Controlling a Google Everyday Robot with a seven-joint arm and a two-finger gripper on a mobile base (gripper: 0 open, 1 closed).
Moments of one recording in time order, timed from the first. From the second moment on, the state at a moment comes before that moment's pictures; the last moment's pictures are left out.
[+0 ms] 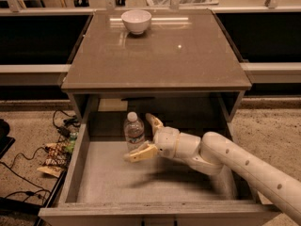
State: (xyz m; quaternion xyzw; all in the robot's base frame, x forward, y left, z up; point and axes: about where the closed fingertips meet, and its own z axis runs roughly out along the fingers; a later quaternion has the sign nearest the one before) arm 0.535 0.049 0.691 -0.38 0.60 0.44 0.55
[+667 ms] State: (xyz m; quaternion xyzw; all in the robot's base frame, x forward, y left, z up) arm 0.535 0.033 0.782 -0.45 0.60 0.39 0.54
